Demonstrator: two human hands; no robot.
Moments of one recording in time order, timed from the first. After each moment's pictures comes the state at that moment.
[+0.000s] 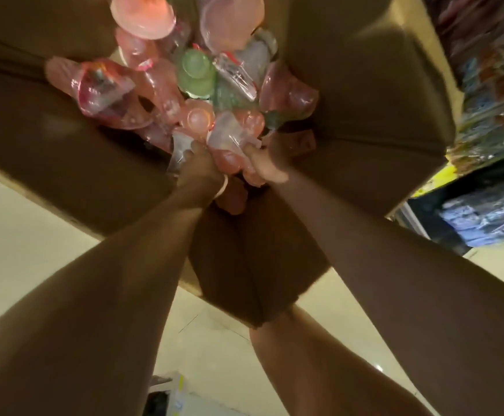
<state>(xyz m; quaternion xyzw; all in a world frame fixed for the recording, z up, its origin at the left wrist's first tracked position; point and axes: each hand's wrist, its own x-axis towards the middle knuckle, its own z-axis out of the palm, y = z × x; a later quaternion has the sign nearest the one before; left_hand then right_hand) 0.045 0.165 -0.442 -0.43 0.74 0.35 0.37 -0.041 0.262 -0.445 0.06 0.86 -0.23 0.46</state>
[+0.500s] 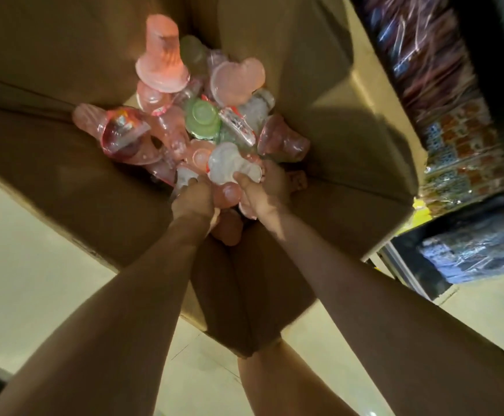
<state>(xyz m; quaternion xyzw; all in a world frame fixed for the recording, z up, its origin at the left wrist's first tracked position) 0.042 0.149 -0.434 -0.41 0.75 0.35 0.38 -0.043 0.246 -0.408 0.09 0.86 -0.33 0.37</state>
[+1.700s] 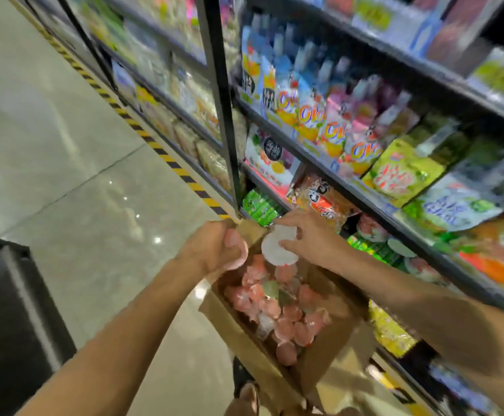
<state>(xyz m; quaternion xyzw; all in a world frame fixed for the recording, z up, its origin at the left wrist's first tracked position) 0.013 -0.060 0.142 -0.24 0.91 0.30 0.14 -0.131 0.130 0.134 -0.41 0.84 -0.24 0.26</state>
